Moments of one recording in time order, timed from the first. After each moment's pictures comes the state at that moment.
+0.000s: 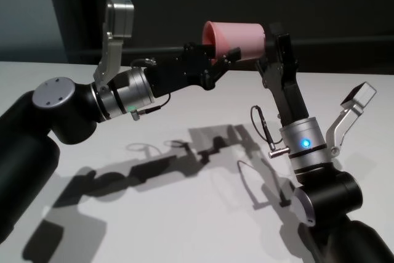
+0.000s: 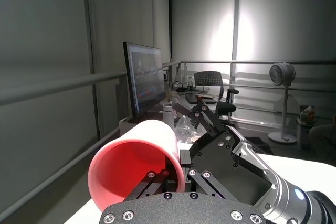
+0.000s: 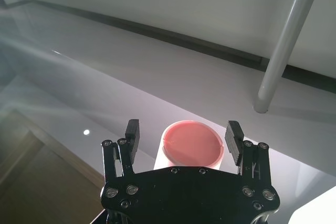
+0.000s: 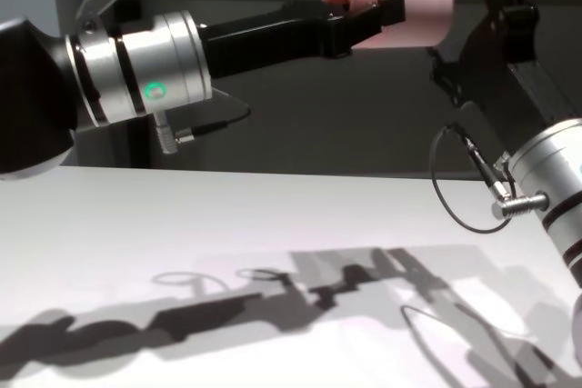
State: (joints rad) left arm -0.67 0.30 0.61 -1.09 -0.67 -0.10 -0.92; right arm 0.29 -0.04 -0.18 -1.19 1.49 0.15 0.71
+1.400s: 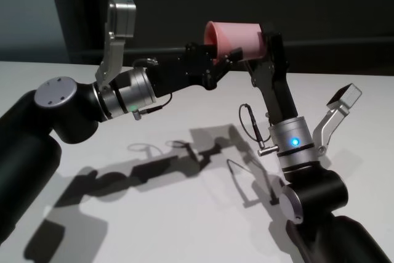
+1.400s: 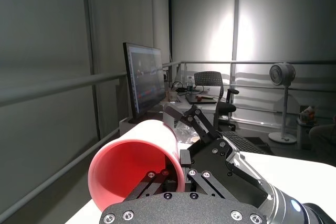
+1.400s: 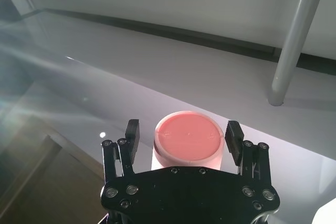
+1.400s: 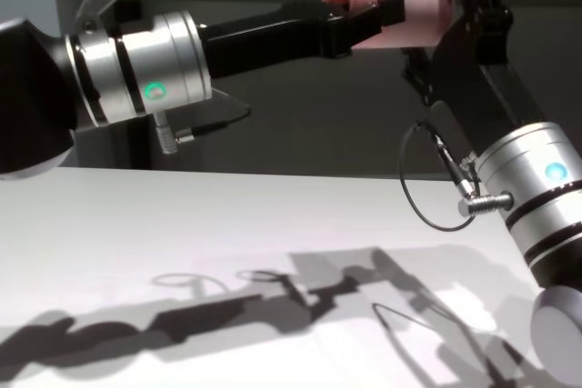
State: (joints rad) left arm -0.67 0.30 0.61 -1.09 -0.67 -0.10 -0.92; right arm 0.34 -0.05 -0.24 -1.11 1.58 0.15 0.77
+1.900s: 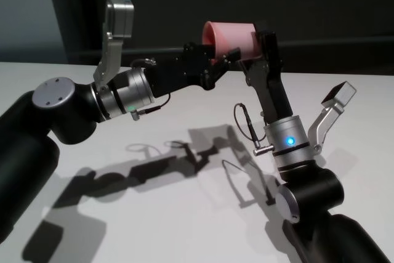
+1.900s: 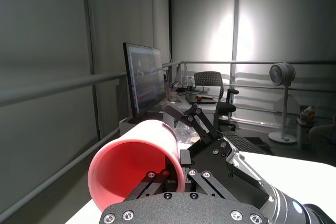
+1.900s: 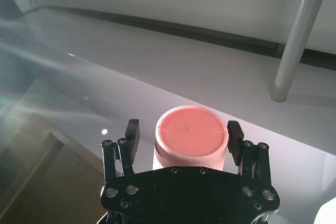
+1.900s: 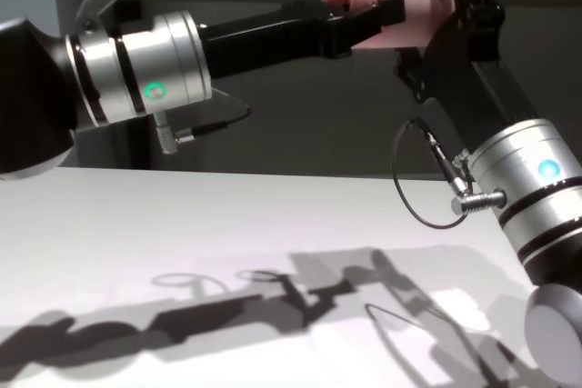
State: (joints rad) left arm -0.67 0.30 0.61 -1.09 -0.67 -0.10 -0.92; right arm 0.34 -0.04 -0.26 -1.11 1.59 0.15 0.77
